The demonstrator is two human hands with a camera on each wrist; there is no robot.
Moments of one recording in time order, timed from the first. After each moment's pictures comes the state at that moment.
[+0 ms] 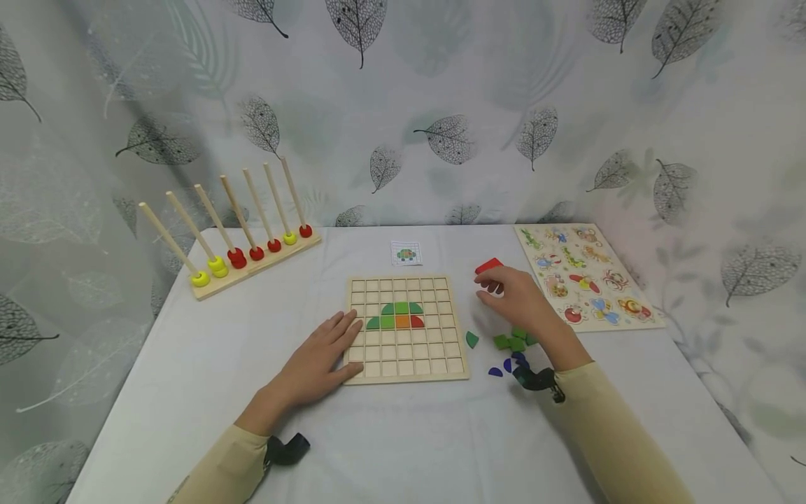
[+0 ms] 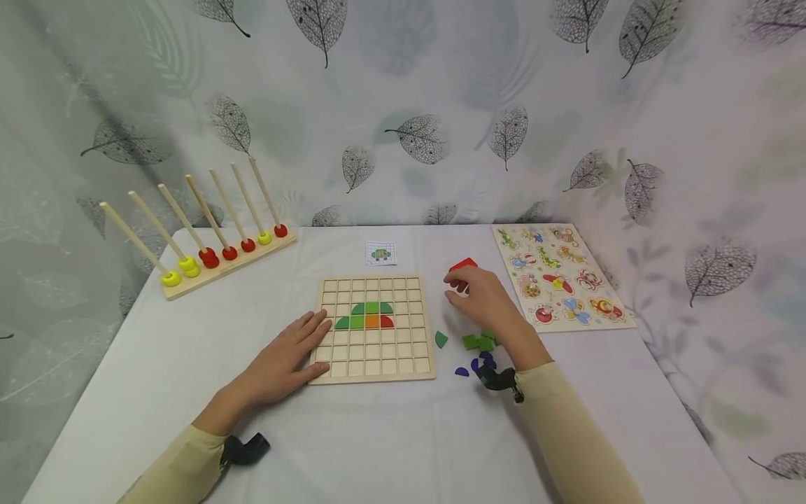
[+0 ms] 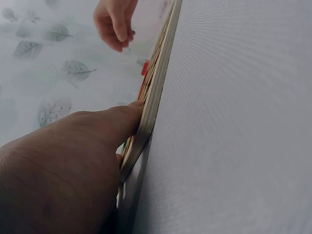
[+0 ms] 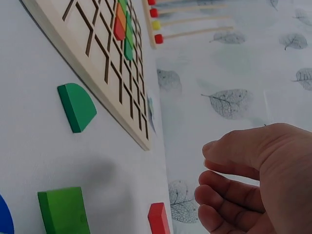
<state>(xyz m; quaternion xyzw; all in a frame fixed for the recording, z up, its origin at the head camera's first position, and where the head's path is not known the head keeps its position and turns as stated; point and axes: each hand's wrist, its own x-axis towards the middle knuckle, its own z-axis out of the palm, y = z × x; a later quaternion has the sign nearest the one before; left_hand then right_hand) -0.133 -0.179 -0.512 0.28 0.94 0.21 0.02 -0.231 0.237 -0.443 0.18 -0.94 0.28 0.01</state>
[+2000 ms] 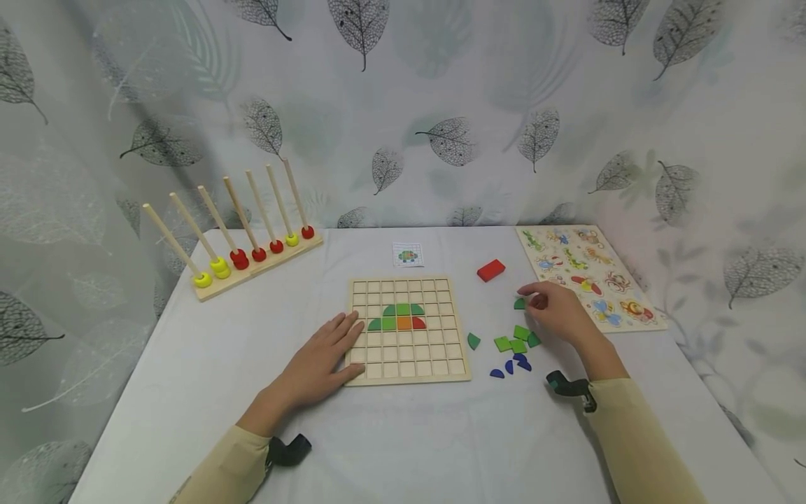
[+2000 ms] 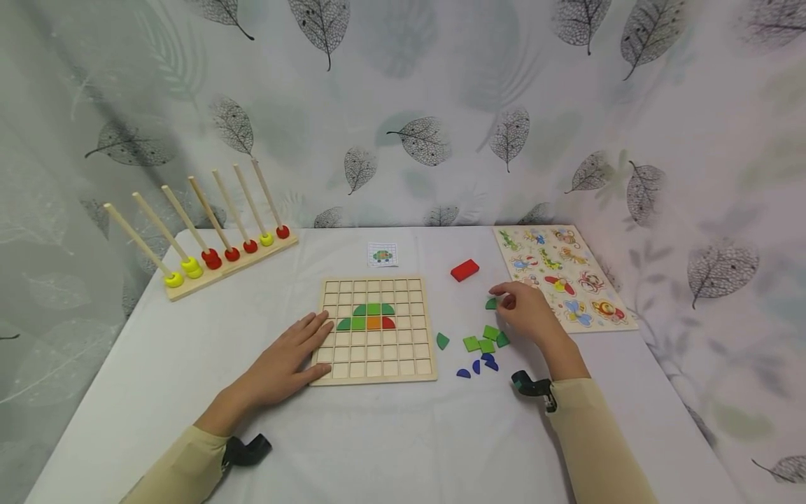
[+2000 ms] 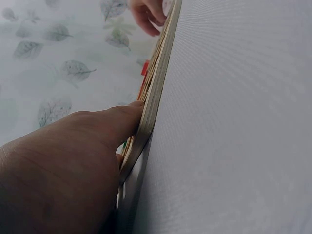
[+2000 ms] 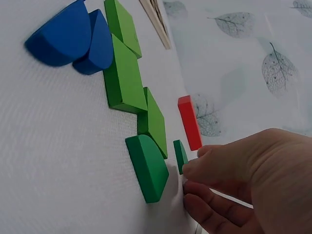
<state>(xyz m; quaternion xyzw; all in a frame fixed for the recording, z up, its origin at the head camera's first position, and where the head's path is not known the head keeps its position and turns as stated) -0.133 -0.179 -0.513 0.28 0.94 0.21 0.02 -0.227 0.319 -0.475 0.07 -0.95 0.30 -0.05</state>
